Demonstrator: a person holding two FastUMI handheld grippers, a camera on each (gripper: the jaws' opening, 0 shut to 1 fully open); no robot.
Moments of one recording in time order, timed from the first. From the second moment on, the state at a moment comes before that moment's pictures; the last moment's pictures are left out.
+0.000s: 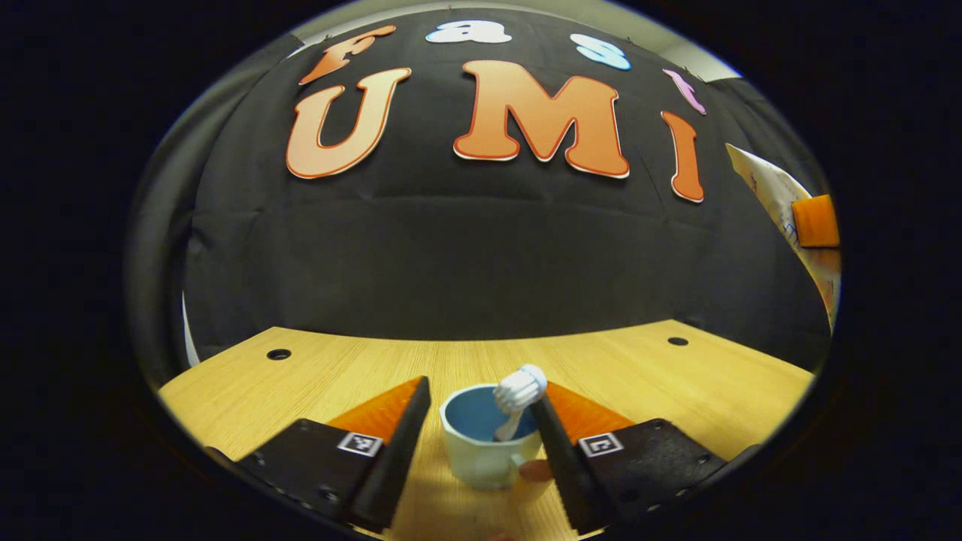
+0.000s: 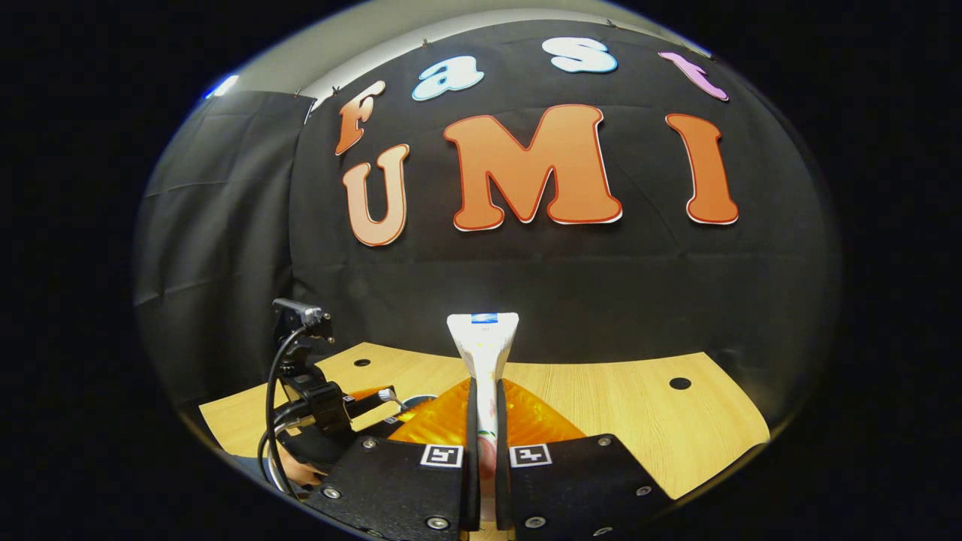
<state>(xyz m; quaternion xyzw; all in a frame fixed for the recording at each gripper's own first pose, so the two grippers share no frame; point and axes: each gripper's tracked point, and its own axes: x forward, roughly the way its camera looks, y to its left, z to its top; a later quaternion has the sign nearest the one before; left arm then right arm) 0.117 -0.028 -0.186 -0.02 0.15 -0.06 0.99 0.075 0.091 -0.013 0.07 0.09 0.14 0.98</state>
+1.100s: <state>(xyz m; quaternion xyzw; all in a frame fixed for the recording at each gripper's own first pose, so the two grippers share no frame) 0.006 0.040 -0.138 -0.05 0.13 -0.04 0.99 0.146 0.180 0.007 0.12 -0.04 0.21 0.97</state>
